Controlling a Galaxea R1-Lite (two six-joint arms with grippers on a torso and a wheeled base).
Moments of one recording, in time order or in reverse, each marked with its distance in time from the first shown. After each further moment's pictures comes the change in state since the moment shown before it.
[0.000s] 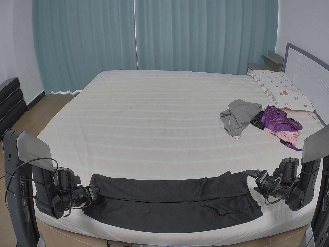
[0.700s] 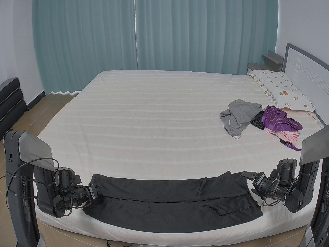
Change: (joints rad) left arm 0.001 0.016 -0.021 0.001 0.009 -0.013; right arm 0.038 -0.007 0.009 0.010 -0.006 -0.004
